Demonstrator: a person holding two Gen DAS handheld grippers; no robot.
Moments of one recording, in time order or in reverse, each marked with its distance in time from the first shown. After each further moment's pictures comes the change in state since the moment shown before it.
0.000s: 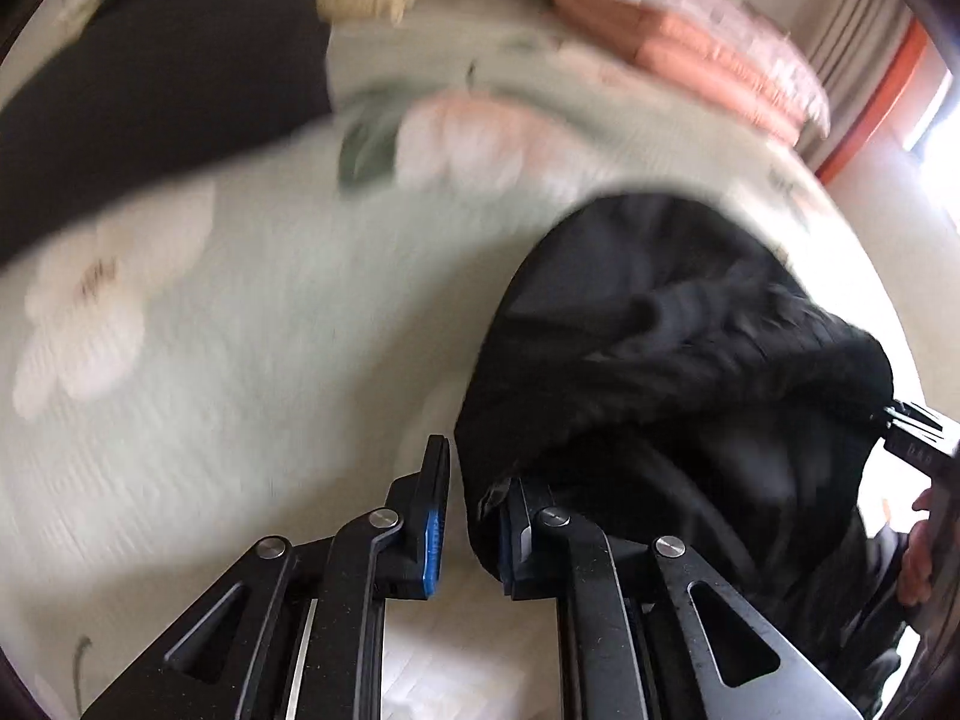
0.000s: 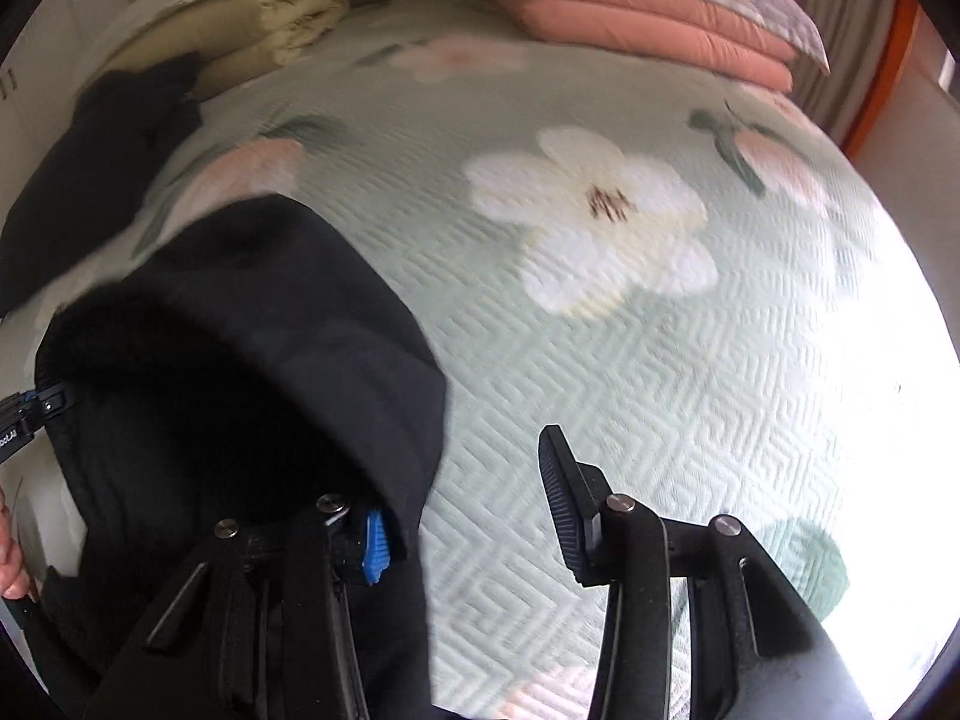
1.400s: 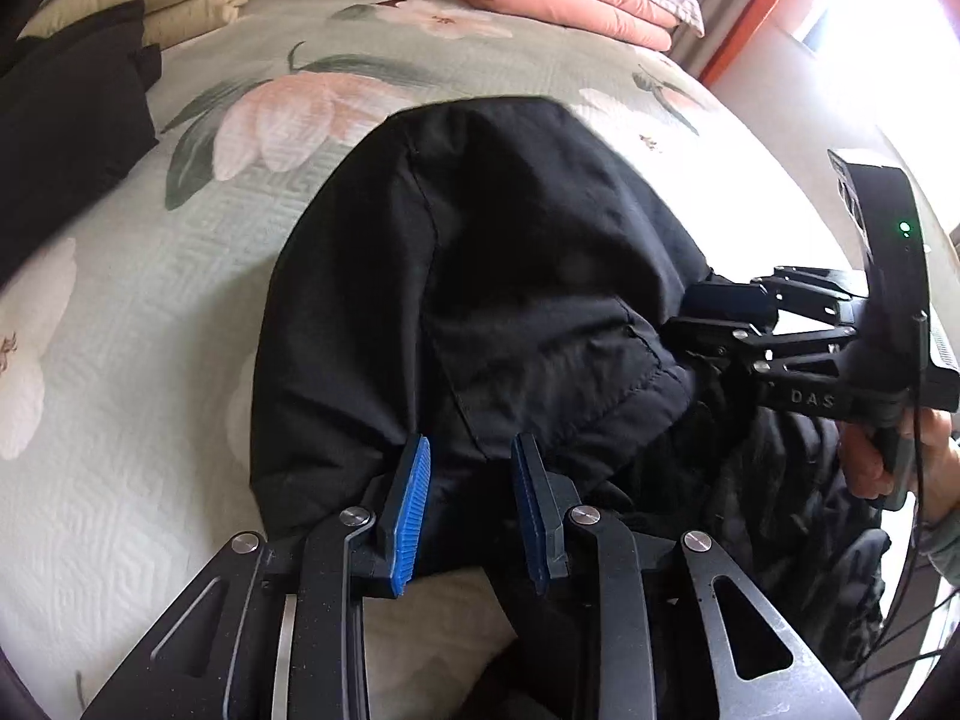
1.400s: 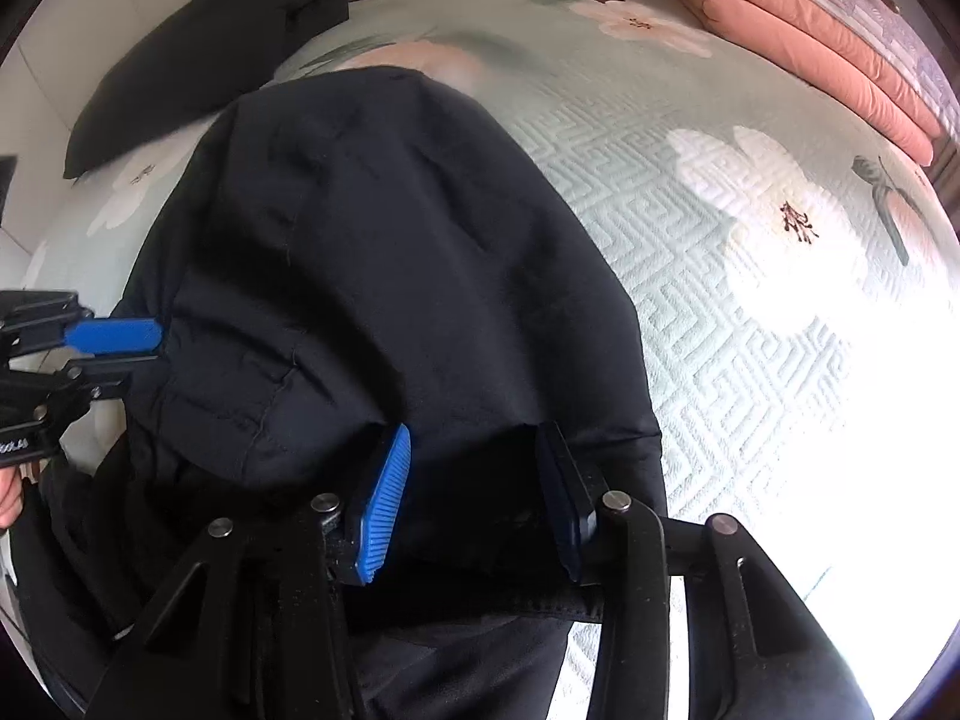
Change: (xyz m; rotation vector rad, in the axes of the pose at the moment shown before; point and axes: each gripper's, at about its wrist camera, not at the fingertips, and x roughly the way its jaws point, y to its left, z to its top) left arm -0.018 -0.061 -0.010 0.266 0.081 -0.174; right arm 0.002 0.073 0.013 -0.298 0.055 0.157
